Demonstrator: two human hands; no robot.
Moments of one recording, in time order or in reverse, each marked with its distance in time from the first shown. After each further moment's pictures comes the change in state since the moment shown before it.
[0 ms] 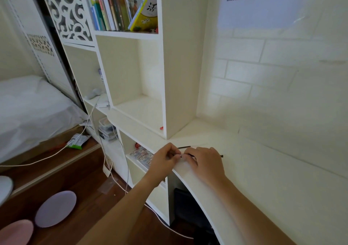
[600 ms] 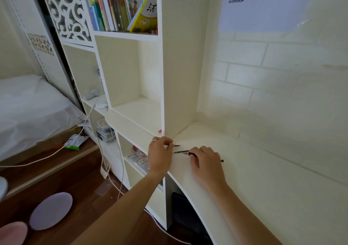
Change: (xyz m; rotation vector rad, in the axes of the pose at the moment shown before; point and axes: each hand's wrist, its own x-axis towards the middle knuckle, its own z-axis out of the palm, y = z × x) left_hand 0.045 0.002 0.014 0.293 0.404 0.006; right_hand 0.002 0.007 0.005 0.077 0.047 0.157
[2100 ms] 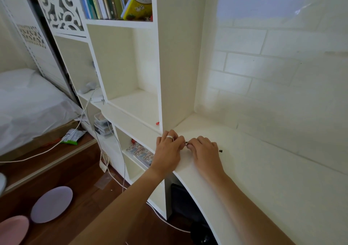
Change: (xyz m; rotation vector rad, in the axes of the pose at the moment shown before) left_hand -0.020 -0.009 0.014 0.320 -0.091 0.549; right_hand 0.002 0.003 0.002 -0.018 -0.034 -0.021
